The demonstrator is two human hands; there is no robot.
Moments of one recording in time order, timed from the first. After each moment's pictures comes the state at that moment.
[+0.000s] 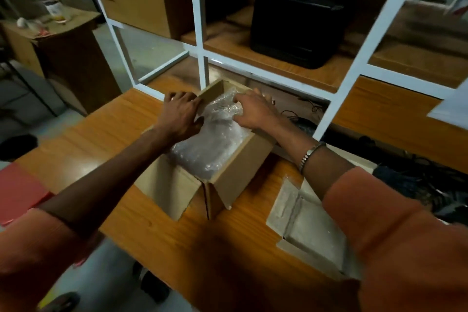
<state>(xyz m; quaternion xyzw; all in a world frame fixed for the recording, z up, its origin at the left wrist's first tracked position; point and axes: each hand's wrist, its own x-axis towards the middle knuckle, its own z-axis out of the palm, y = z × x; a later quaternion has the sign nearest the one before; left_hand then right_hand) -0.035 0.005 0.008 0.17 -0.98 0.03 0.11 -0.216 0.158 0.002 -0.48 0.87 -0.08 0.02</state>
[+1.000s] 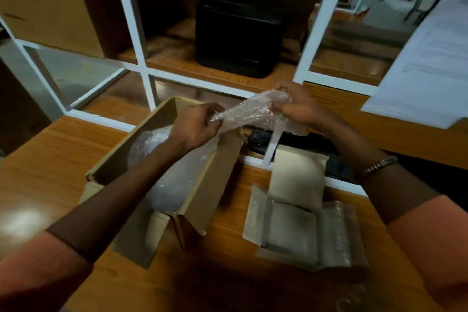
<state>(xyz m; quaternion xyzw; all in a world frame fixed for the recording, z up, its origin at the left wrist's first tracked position) -0.120 0.082 0.035 0.02 -0.95 -0.24 0.20 -0.278 0.314 0.081 -0.31 0.88 -0.35 0.06</state>
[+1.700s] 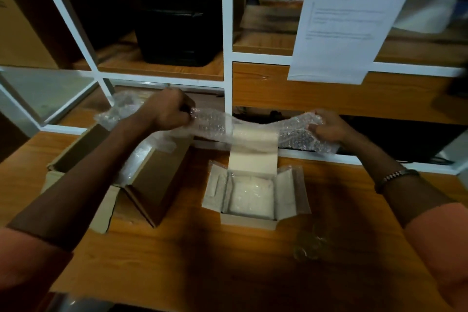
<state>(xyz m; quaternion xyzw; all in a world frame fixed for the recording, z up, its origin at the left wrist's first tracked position) -0.096 0.187 0.097 -0.02 -0.99 -0.10 0.05 -0.247 0.588 0.018 -0.08 0.93 -0.35 0.09</state>
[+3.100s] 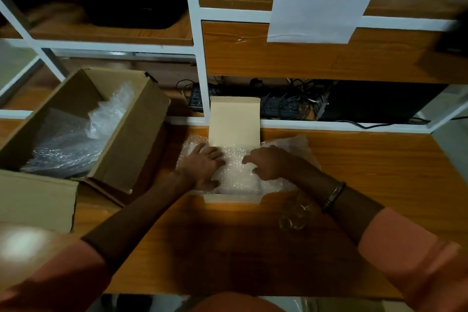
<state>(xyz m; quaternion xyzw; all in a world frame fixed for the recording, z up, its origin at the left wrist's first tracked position) -0.109 0.275 -0.150 -0.25 -0.95 0.11 -0.14 -0.167 0.527 -0.116 -0.38 0.89 0.04 0.23</state>
